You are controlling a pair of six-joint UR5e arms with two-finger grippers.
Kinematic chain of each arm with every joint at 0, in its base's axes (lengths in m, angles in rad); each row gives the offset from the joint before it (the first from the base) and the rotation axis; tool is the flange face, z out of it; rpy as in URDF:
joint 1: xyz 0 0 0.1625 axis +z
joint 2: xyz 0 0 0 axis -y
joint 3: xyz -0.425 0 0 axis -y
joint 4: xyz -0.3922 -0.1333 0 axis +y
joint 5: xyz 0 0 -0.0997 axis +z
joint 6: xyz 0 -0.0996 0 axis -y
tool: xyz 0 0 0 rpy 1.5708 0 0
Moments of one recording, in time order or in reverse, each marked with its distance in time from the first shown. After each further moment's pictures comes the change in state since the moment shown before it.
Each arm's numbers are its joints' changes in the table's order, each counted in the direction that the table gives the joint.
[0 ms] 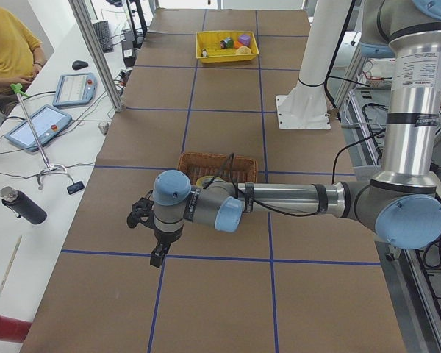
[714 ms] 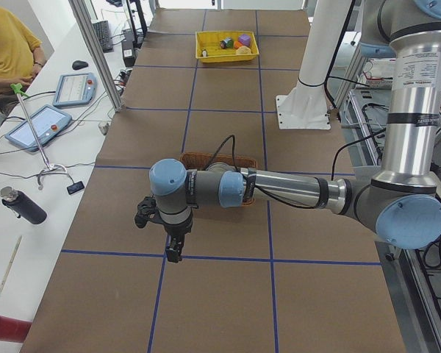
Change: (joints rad) left arm -0.007 -0.001 -0.084 -0.250 0.011 0.025; right arm 0.014 -0.053 -0.008 0.000 -0.001 0.000
